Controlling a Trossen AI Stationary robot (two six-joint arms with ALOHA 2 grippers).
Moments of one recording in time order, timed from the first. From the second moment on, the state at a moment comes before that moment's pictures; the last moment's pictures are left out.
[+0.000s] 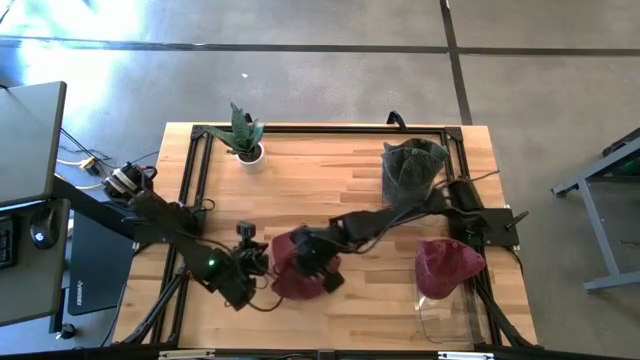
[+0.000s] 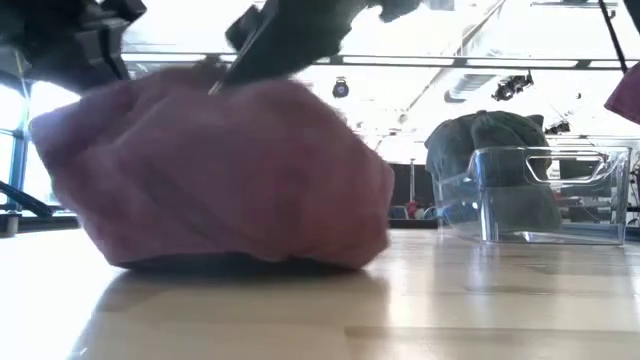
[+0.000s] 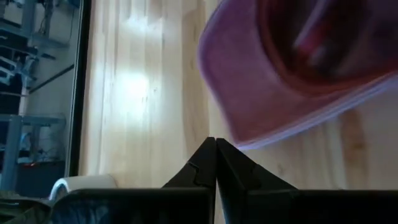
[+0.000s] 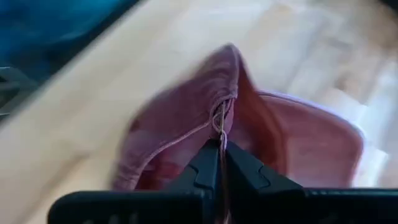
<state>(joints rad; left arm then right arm) -0.73 1.53 1.01 -0.92 -0.83 -0.48 0.25 2.06 1.67 -0.48 -0.21 -0.34</state>
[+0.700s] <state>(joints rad) -0.81 1.53 1.01 -1.00 -0.77 -0.63 0.25 2.00 1.67 -0.59 0.38 -0.14</state>
